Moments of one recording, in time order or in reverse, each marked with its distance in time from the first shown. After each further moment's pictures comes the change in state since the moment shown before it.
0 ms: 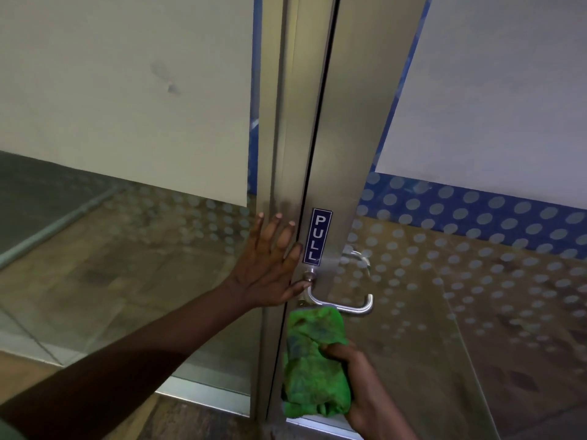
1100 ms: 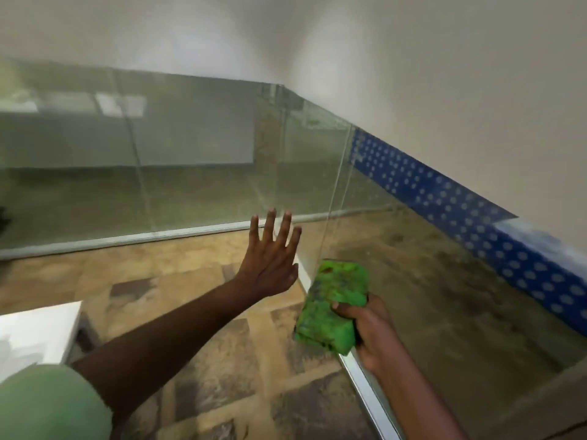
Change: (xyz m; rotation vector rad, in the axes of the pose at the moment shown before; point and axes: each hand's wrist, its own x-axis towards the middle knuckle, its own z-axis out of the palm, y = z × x) left_hand -0.333 -0.070 -0.490 0.762 -0.705 -0.901; right_hand -0.170 0.238 0.320 -0.558 -0.761 0.072
